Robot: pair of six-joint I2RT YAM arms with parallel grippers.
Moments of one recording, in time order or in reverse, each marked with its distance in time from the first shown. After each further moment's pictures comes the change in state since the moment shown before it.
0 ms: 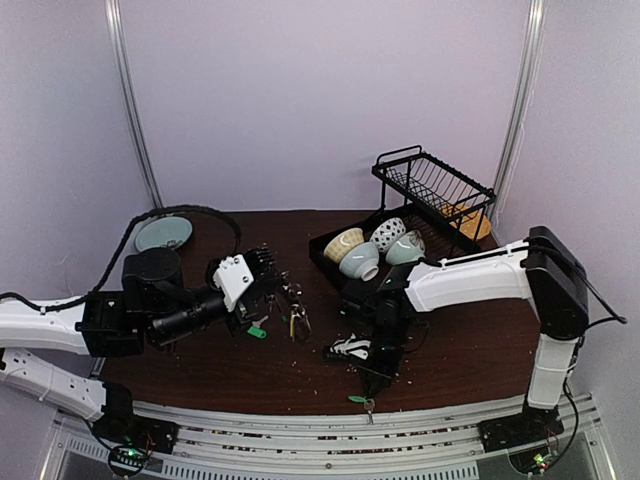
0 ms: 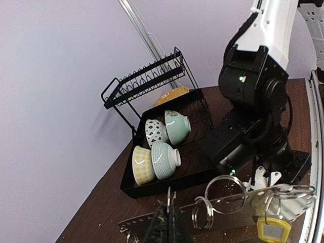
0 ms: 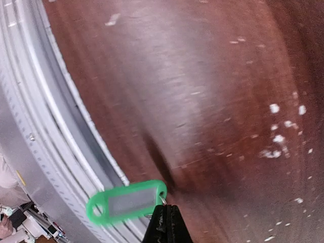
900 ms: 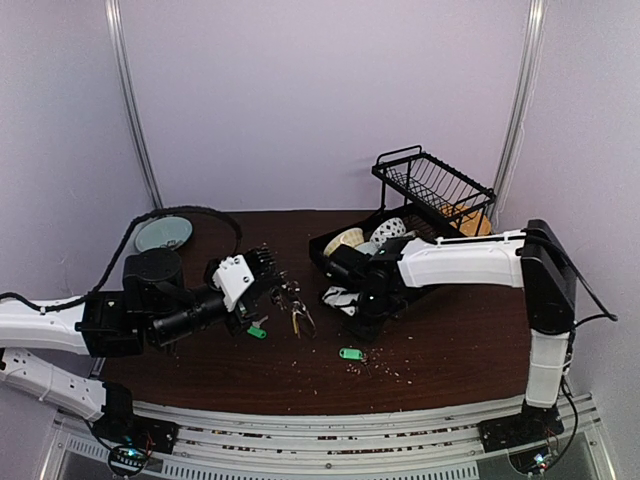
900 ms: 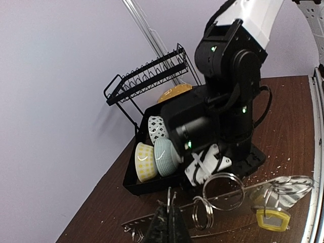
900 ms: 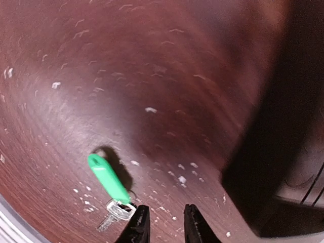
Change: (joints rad) left arm 0.000 -0.001 0.000 -0.012 -0.023 0.009; right arm -0.057 0.082 0.227 0.064 0.541 0.050
